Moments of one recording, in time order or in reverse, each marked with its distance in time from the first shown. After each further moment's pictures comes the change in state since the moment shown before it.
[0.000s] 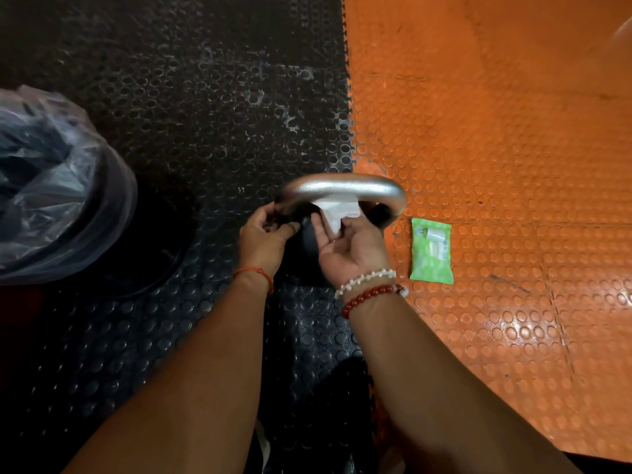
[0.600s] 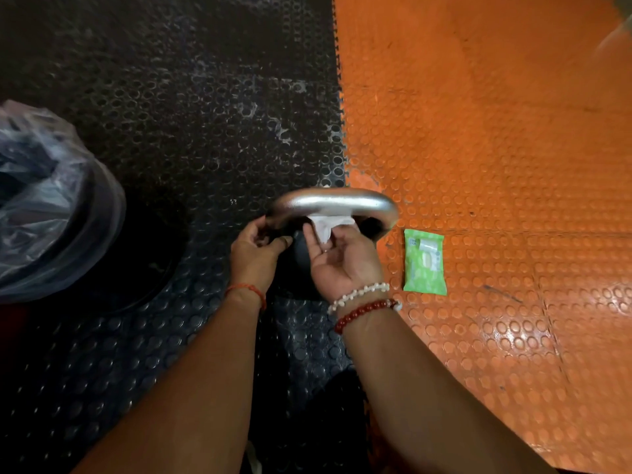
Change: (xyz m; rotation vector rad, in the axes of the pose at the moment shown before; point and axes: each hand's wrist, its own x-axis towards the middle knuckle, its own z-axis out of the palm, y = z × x) left_hand 0.001 -0.001 0.003 0.008 0.025 0.054; right_hand 0.004 -0.003 0.000 0.042 -0.038 -0.004
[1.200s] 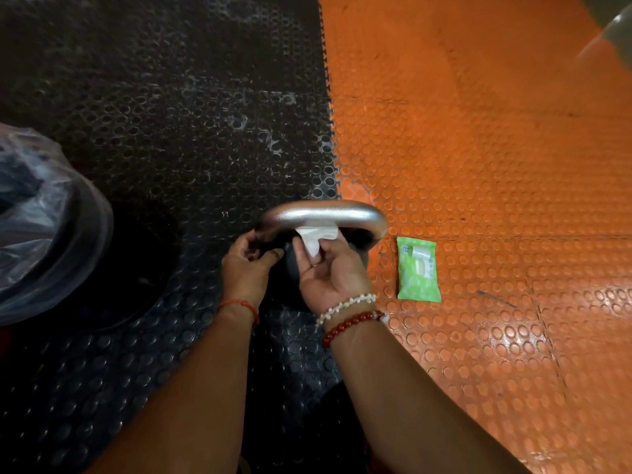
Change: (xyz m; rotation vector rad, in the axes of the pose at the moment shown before) left_hand 0.000 -0.003 0.001 0.003 0.004 0.031; right_hand 0.003 0.003 -0.004 -0.019 0.006 0.022
